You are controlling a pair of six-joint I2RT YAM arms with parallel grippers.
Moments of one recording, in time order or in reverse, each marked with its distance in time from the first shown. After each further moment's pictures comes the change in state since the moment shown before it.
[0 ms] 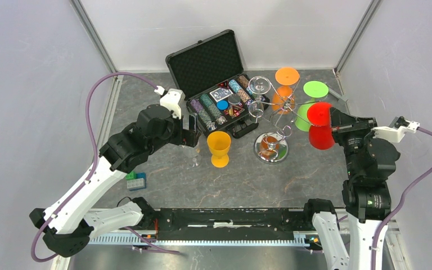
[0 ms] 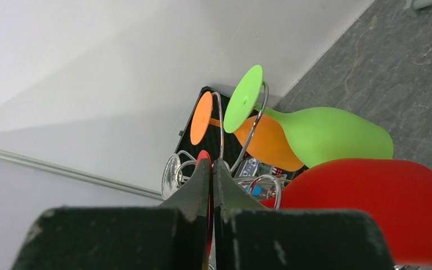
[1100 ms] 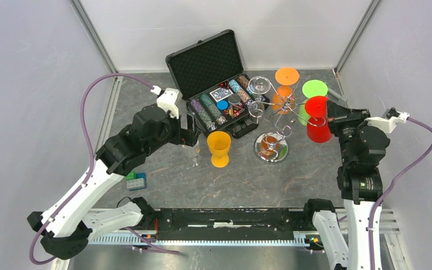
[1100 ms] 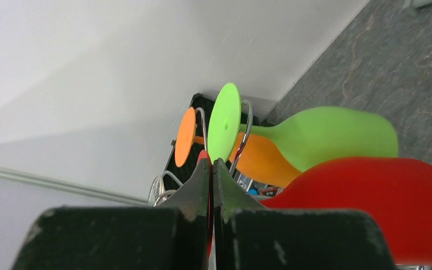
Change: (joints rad) left arm 0.000 -0.021 -0.008 0.031 0.005 0.000; right arm 0.002 0.089 -0.087 0.154 -0.013 0.024
